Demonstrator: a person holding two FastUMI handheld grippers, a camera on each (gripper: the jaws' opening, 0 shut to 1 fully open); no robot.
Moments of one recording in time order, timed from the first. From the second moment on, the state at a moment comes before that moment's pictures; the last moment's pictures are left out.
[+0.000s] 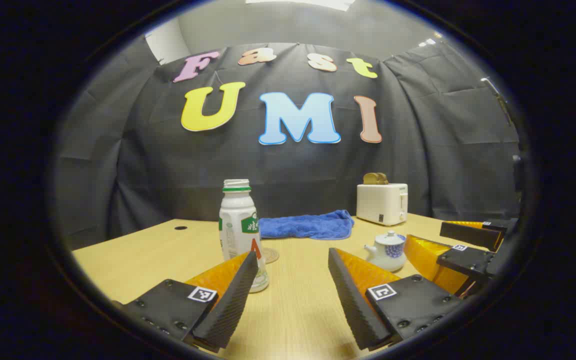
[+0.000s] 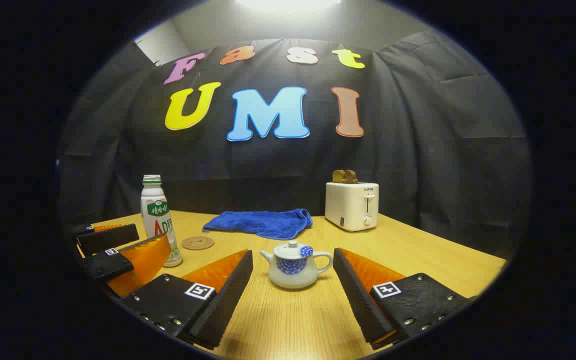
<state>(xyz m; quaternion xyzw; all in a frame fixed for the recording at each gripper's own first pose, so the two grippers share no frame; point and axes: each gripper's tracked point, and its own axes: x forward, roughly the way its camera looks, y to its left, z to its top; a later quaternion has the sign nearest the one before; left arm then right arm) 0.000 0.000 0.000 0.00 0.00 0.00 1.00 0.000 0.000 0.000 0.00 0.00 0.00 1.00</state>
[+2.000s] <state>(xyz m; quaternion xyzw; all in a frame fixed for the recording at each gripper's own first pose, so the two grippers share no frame) 0.001 0.032 0.000 -0.03 0.02 0.03 1.00 0.099 -0.006 0.001 -0.03 0.08 0.01 1.00</state>
